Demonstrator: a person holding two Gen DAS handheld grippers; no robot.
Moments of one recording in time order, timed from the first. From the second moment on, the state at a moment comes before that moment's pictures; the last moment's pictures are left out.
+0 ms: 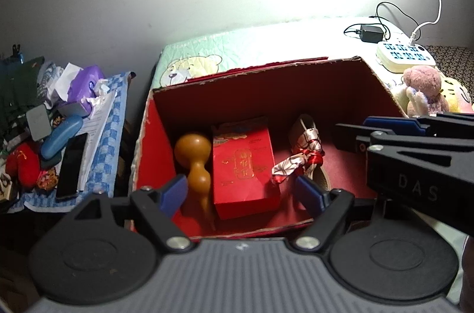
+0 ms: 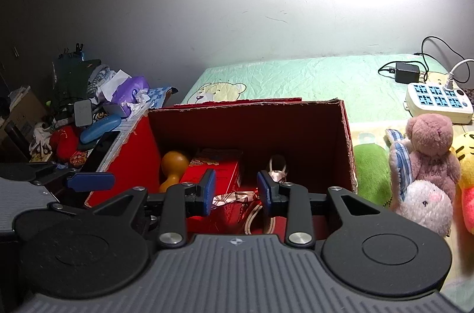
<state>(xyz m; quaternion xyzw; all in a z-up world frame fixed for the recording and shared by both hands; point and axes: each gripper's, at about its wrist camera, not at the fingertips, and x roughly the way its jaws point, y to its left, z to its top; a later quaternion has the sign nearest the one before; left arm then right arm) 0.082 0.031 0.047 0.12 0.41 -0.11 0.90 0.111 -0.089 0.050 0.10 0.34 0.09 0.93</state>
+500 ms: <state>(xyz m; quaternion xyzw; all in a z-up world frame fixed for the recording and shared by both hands) 0.053 0.042 0.050 0.11 0.42 -0.11 0.90 0.074 -0.086 0.050 0.12 0.29 0.10 0.94</state>
